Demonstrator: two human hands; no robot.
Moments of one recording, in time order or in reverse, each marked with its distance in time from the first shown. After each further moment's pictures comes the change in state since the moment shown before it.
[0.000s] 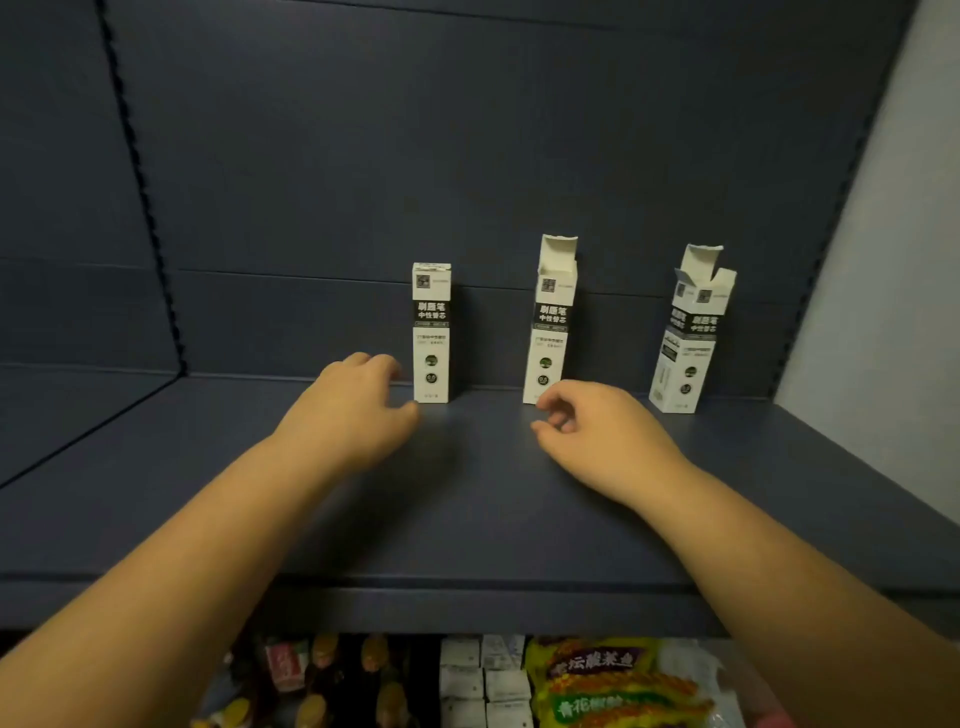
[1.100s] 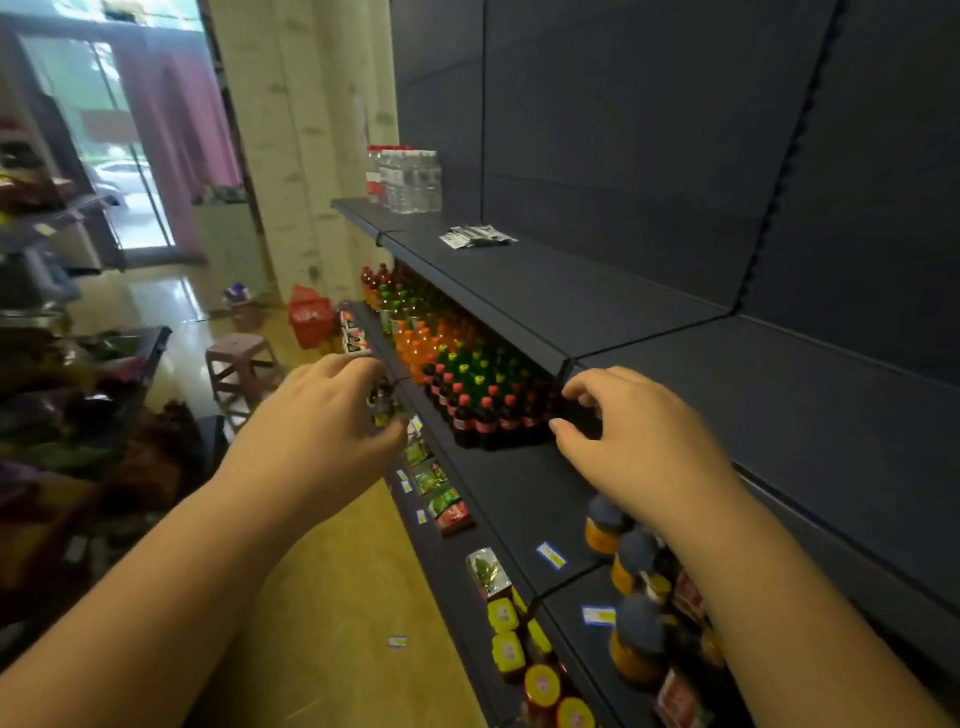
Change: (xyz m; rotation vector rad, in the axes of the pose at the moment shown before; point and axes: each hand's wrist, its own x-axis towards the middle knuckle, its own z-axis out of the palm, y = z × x) left_hand -0.373 -0.115 -0.139 0.496 0.309 -0.909; right_hand -0.119 -0.284 0.118 0.321 -0.352 -0.927
